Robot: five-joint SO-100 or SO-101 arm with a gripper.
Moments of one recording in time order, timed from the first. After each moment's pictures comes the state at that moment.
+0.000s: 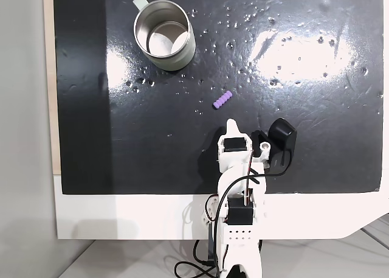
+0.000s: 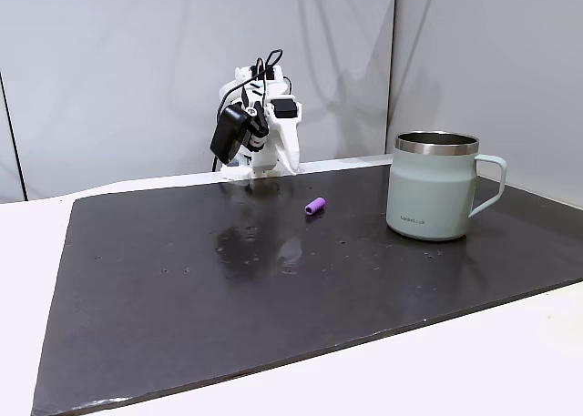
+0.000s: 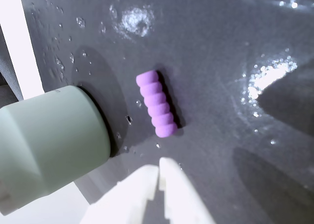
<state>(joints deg) 0.5 189.7 174.8 55.0 -4.0</state>
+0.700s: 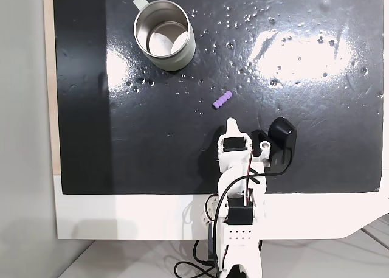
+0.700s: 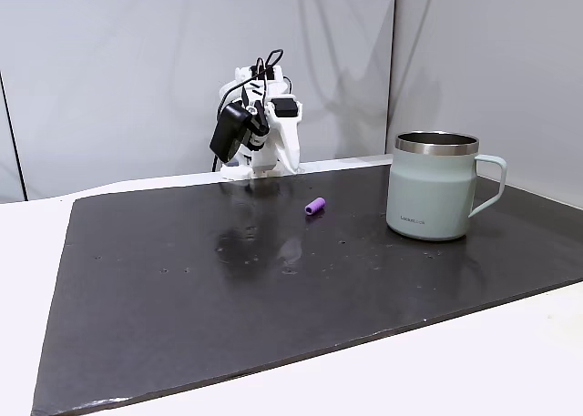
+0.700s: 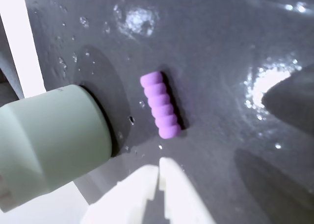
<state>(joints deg) 0.8 189.7 174.6 54.1 -6.7</state>
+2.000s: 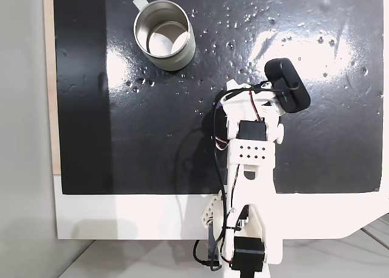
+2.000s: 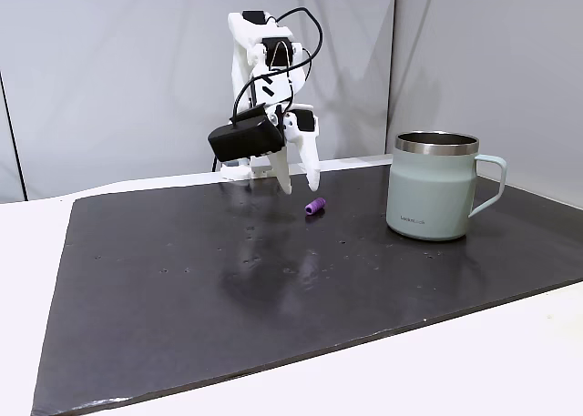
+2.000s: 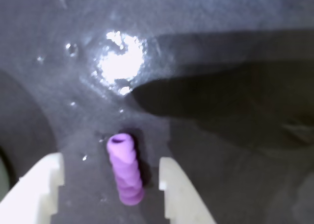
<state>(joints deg) 3.3 107.1 128.1 48.1 -32.3</state>
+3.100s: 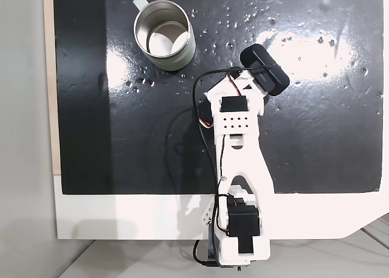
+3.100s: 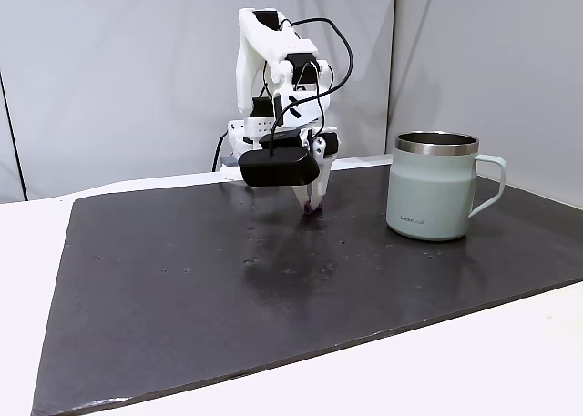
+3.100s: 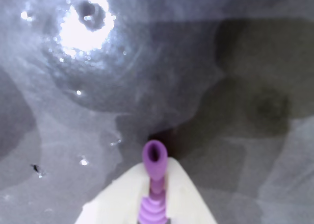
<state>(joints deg) -3.5 89.6 117.4 49.9 -35.4</state>
